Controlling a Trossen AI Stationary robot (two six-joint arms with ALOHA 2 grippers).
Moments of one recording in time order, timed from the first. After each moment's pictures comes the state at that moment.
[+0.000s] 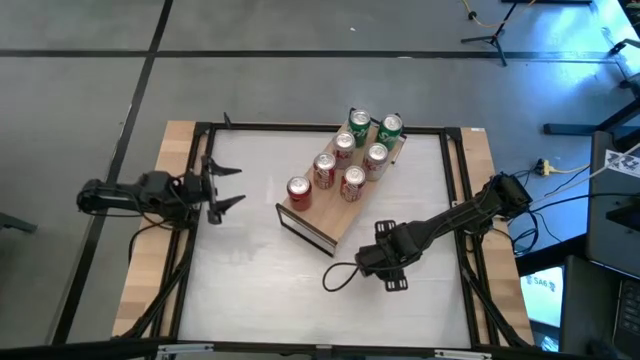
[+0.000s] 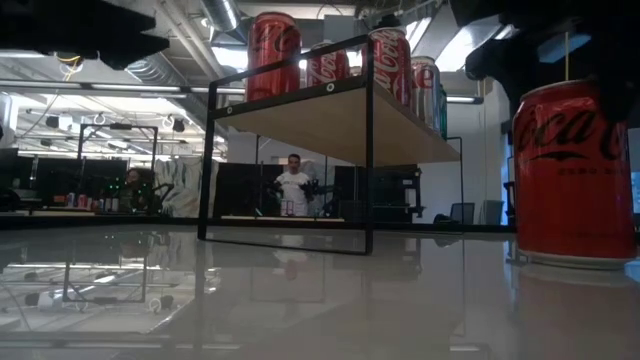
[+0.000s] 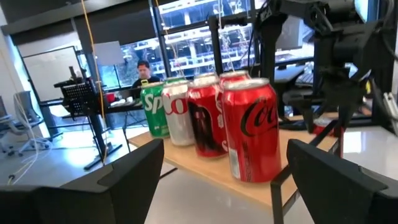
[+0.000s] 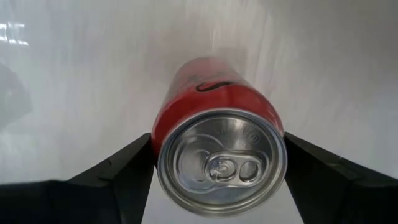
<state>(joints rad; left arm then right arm) -0.09 0.08 0.23 -0.03 -0.33 0.18 0.44 1.75 1.41 -1.20 -0.02 0.31</state>
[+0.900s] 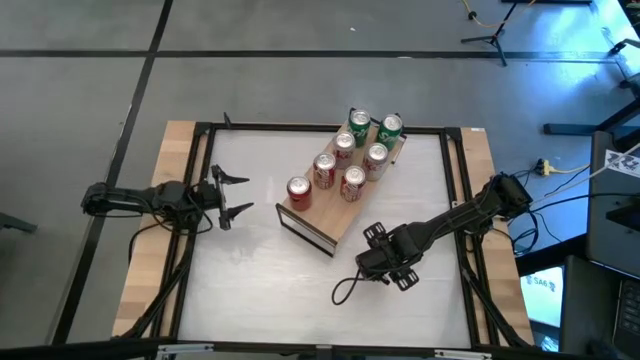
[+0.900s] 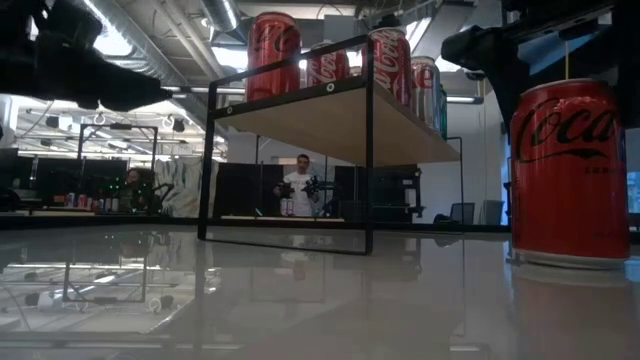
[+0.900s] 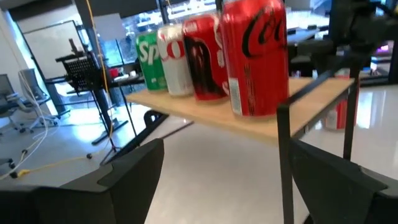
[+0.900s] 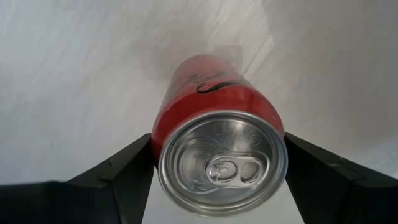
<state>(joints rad) -0.09 0.00 0.05 -0.03 -0.38 0.16 0.44 1.75 1.41 -1.20 0.03 -0.14</state>
